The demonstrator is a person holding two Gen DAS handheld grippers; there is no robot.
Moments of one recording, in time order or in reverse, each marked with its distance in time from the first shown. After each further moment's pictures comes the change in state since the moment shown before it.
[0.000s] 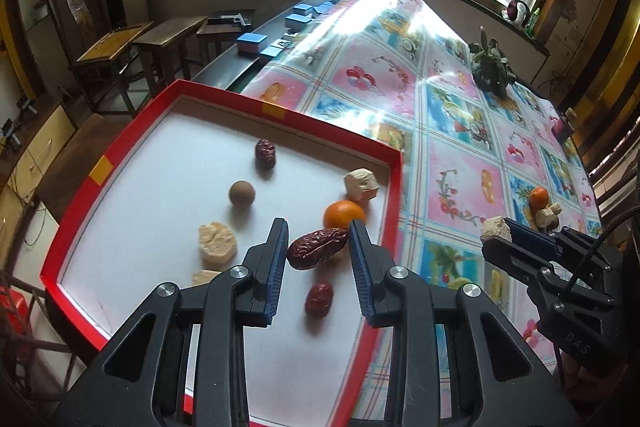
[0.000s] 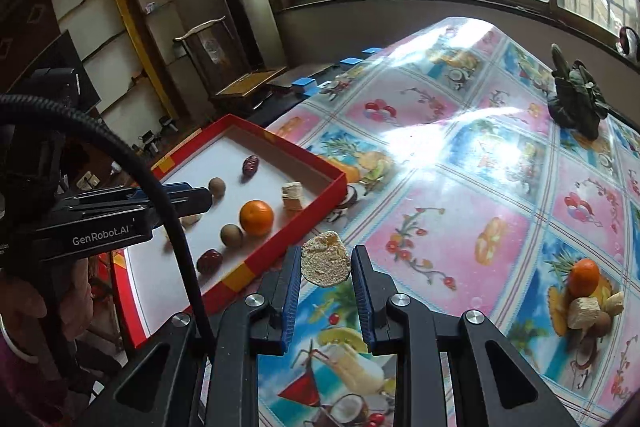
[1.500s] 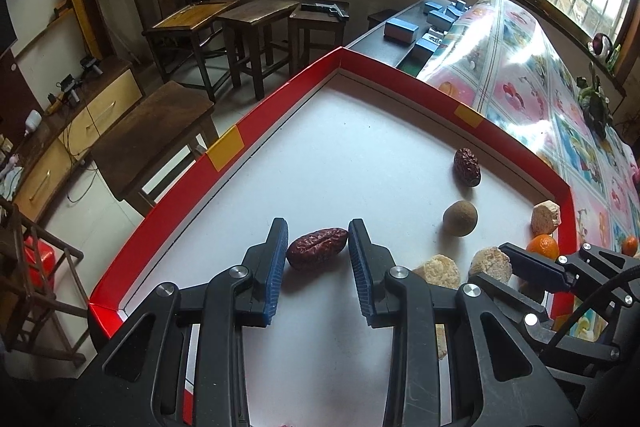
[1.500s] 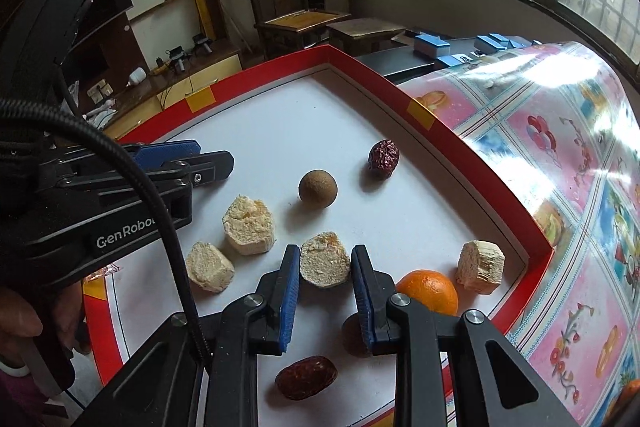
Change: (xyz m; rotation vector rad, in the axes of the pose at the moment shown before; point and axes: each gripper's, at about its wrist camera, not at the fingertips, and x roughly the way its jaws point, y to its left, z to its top) left arm 0.048 0.111 -0.003 -0.155 0.001 0.230; right arm 0.147 0.112 0.034 -0.258 0.187 0.024
